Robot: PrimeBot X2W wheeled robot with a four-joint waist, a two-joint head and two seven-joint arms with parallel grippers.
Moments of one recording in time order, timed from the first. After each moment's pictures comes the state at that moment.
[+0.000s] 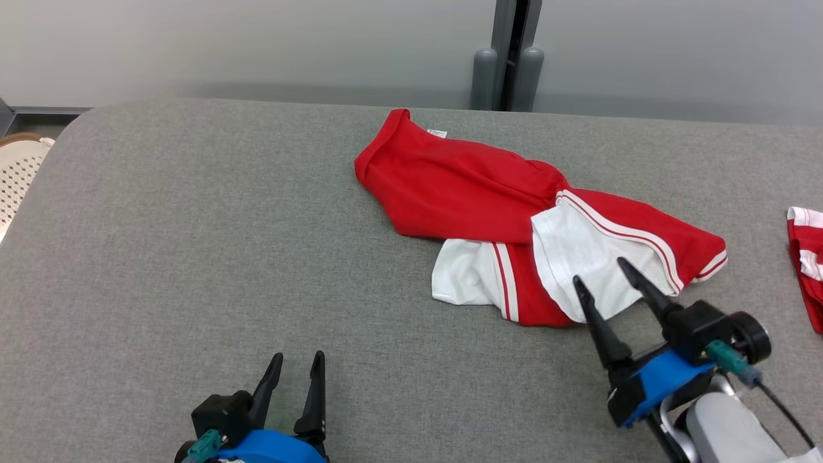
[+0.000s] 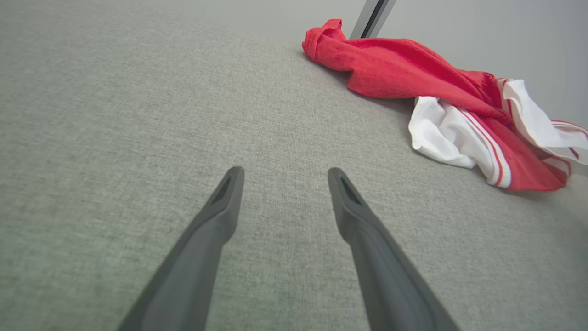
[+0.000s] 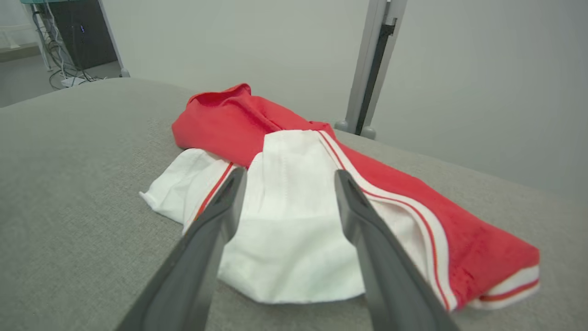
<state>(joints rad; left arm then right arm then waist) -0.09 0.05 -0.25 0.51 -0.40 -0.13 -0.26 -0.29 -0.25 0.26 0.42 0.19 0.13 -0.26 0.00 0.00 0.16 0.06</state>
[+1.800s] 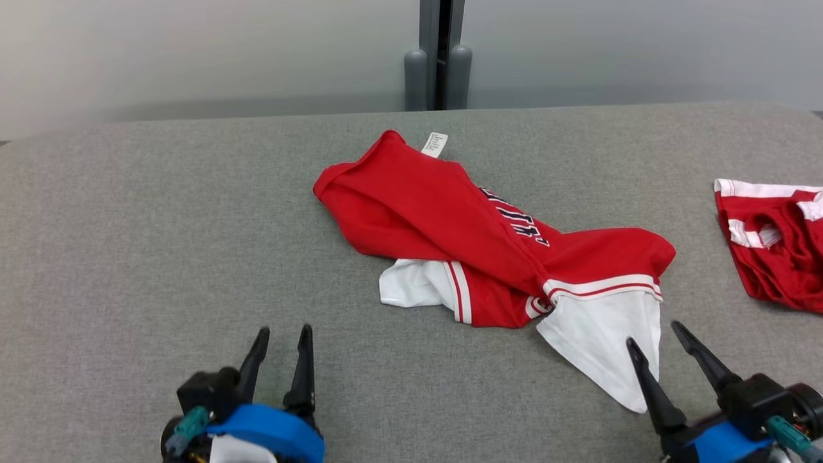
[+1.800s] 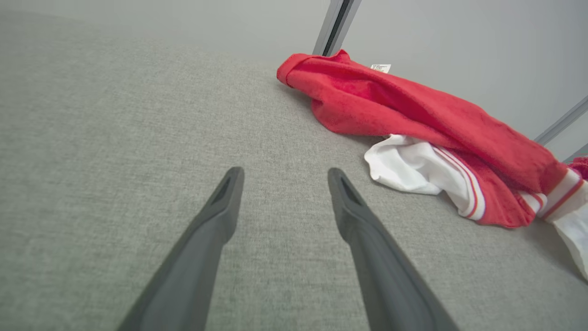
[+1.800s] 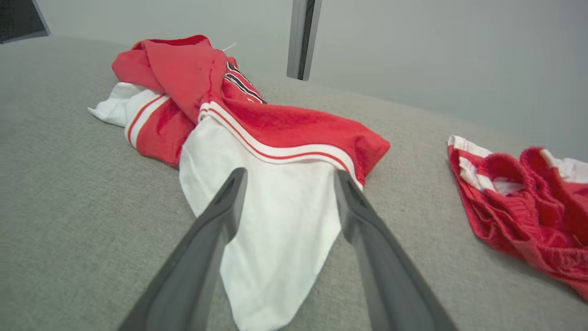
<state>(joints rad) -0.13 0.05 -0.21 0.51 -0.39 -0.13 -0.26 -0.01 -0.32 0.16 0.24 0.16 0.13 -0.26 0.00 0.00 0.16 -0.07</state>
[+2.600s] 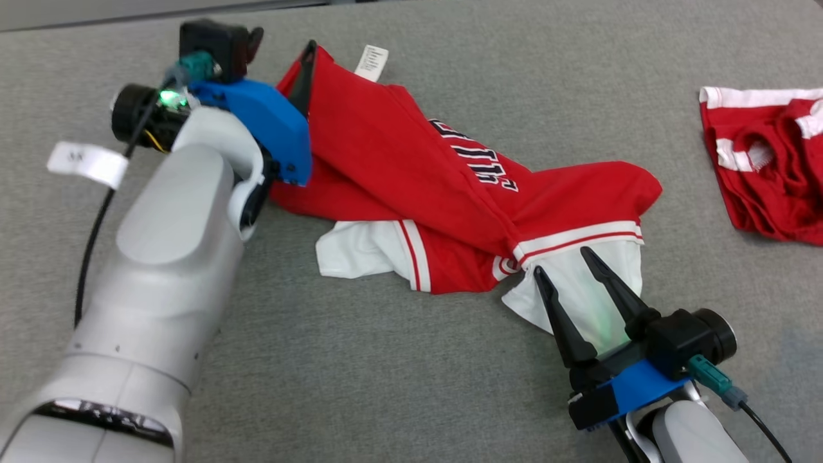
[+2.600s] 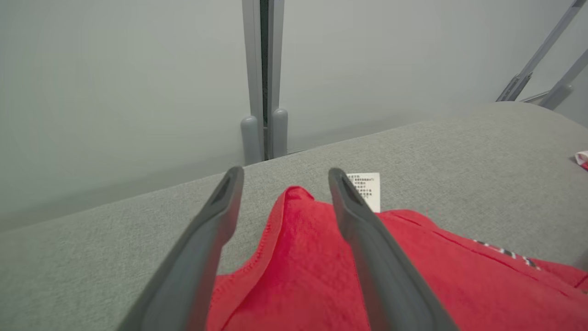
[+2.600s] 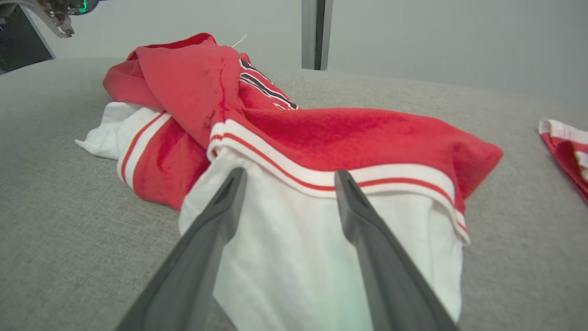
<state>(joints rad) -1.03 0.11 -0.45 0.96 -0.38 -0.13 -0.03 -0.22 -0.14 0.26 0.23 0.14 0.13 -0.26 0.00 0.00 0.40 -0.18</state>
